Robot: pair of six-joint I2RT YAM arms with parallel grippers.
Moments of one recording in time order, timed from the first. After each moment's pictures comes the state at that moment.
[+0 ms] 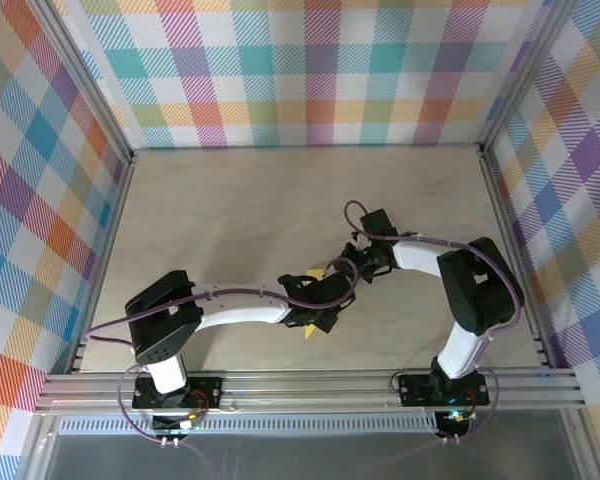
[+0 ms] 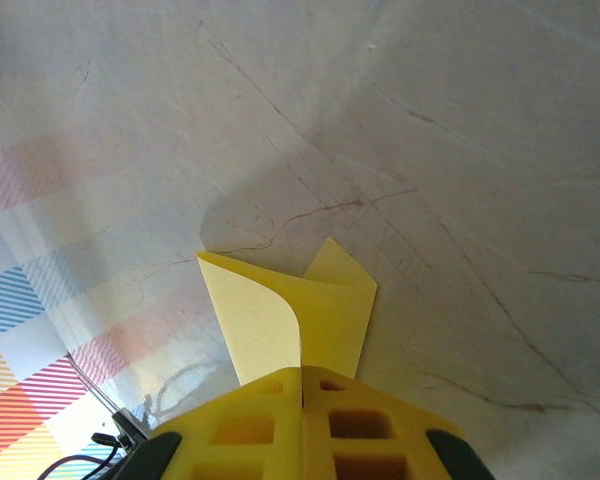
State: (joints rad) left arm -1.15 1.75 1.11 -0.53 -0.20 -0.50; right arm 0.44 1.74 0.89 -0.25 -0.60 0.80
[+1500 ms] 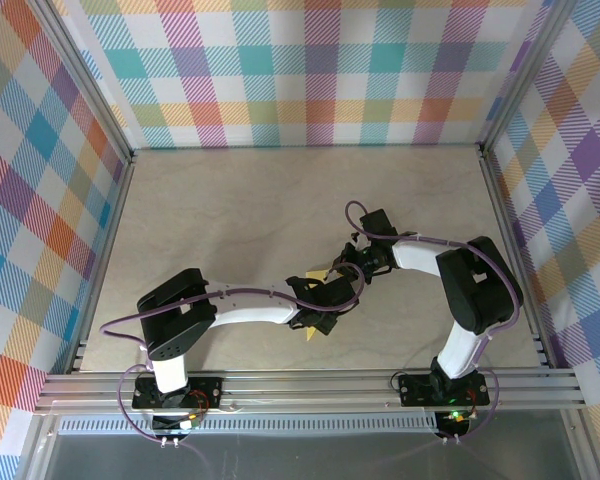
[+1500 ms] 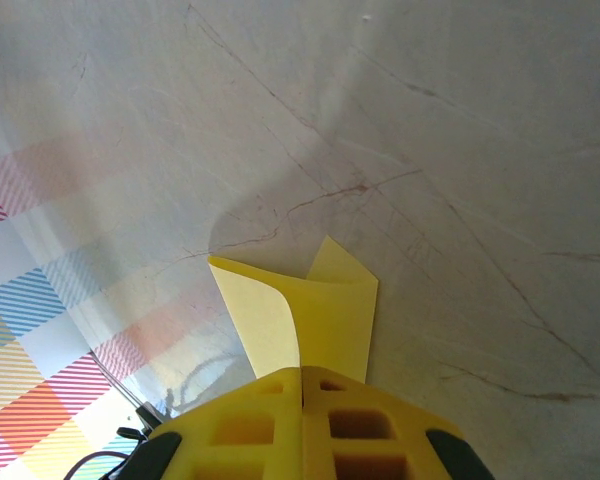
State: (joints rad) left arm -1.16 1.81 1.13 -0.56 -0.25 -0.47; right arm 0.44 1.75 0.89 -0.25 -0.63 0.86
